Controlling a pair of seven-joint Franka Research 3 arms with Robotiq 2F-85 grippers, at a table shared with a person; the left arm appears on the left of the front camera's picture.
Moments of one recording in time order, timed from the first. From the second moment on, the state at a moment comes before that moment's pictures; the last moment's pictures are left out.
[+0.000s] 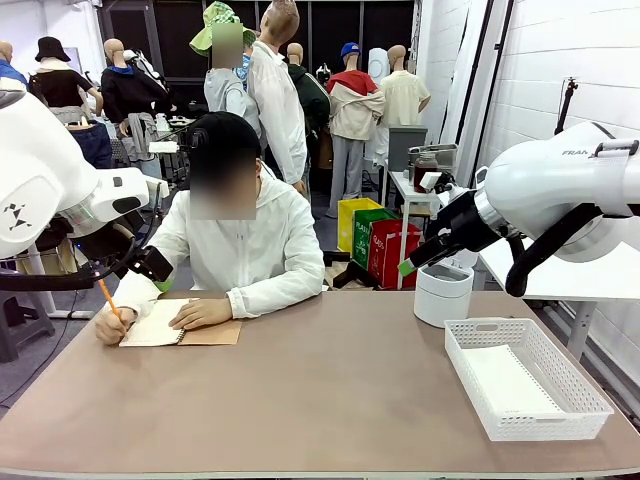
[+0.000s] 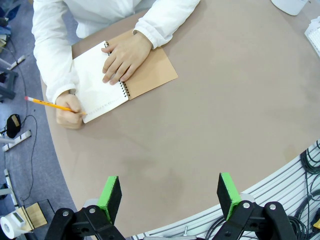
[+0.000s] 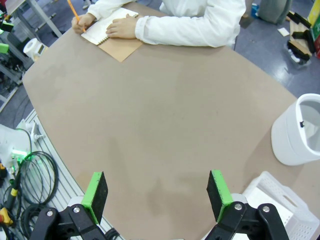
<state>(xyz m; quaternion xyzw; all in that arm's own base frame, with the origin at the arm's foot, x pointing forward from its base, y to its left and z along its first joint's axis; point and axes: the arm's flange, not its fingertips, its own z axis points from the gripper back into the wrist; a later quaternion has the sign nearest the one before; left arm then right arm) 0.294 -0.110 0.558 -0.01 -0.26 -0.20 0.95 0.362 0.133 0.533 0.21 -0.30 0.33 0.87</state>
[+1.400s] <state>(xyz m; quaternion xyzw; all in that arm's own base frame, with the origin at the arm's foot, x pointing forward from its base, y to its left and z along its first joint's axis) 0.294 -0.110 0.558 -0.01 -0.26 -0.20 0.95 0.362 0.133 0.533 0.21 -0.30 0.33 0.87</state>
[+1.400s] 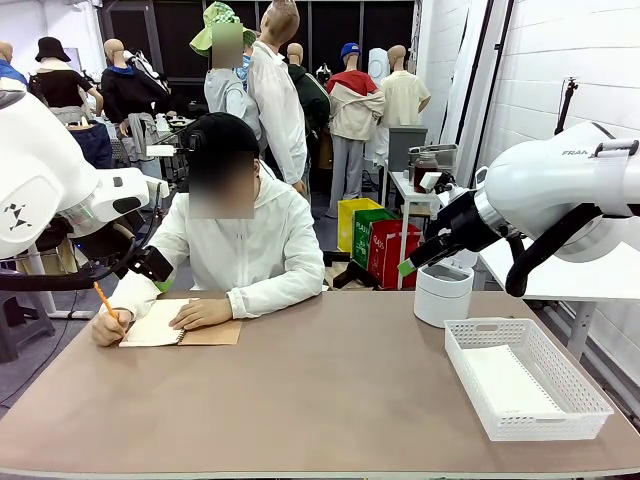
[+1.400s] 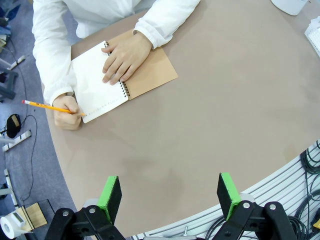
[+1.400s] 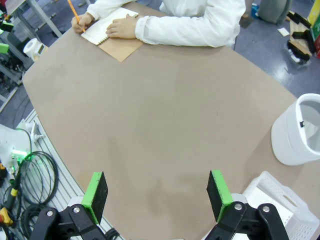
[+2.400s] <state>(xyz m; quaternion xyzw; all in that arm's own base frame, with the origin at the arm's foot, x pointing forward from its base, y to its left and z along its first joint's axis) 0.294 -0.110 0.558 -0.01 -0.26 -0.20 0.95 0.362 0.133 0.533 0.21 -0.30 0.33 0.87</state>
